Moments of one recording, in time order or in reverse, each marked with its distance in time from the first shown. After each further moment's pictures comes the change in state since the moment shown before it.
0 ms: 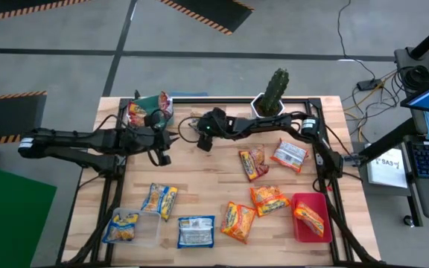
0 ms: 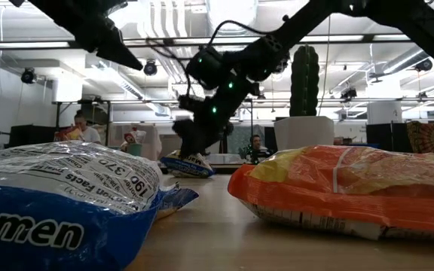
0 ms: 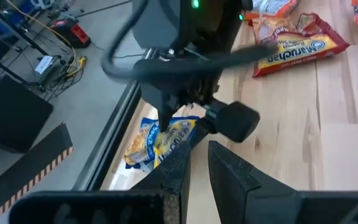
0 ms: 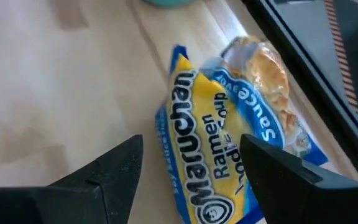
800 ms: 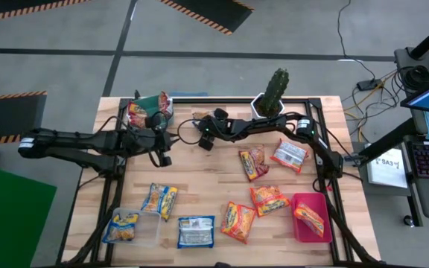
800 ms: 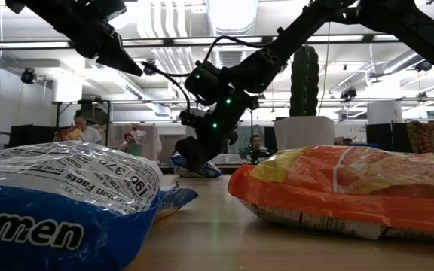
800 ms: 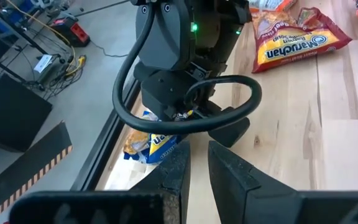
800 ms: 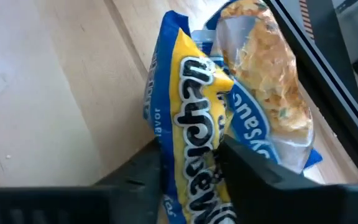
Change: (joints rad) left arm 0.000 0.000 -0.041 0.040 -0.001 -0.002; right arm -0.007 0.060 0.005 -0.003 0.077 0.008
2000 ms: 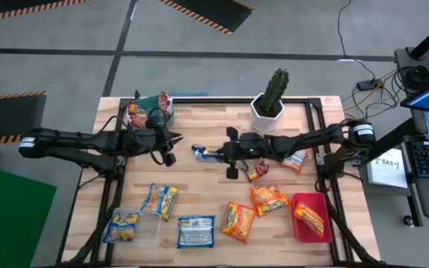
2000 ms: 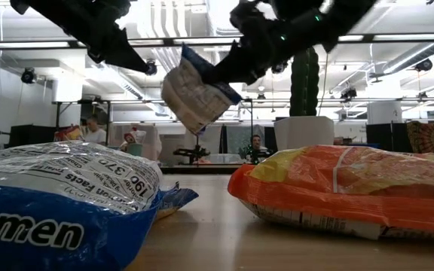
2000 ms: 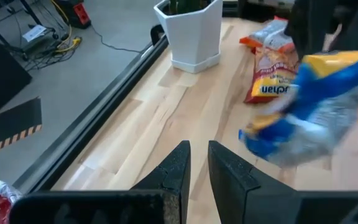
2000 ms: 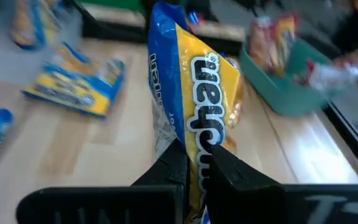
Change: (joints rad) left arm -0.001 0.020 -0.002 0.070 0.006 -0.249; right arm 0.237 -0.622 -0.634 0.482 -0.367 -0.116
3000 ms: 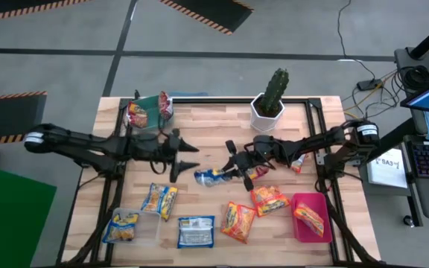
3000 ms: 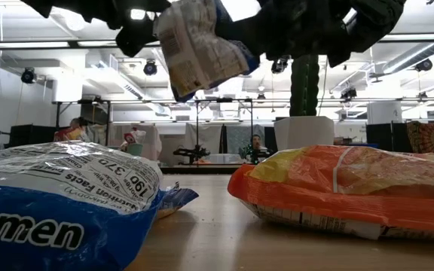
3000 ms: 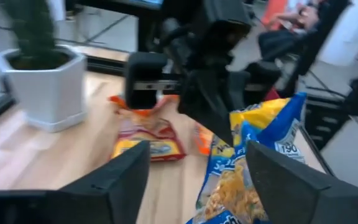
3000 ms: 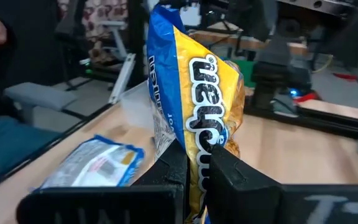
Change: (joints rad) left arm -0.102 0.144 0.001 0.408 0.374 -0.119; right arm 0.026 -0.040 -0.160 0.344 -0.428 0.032
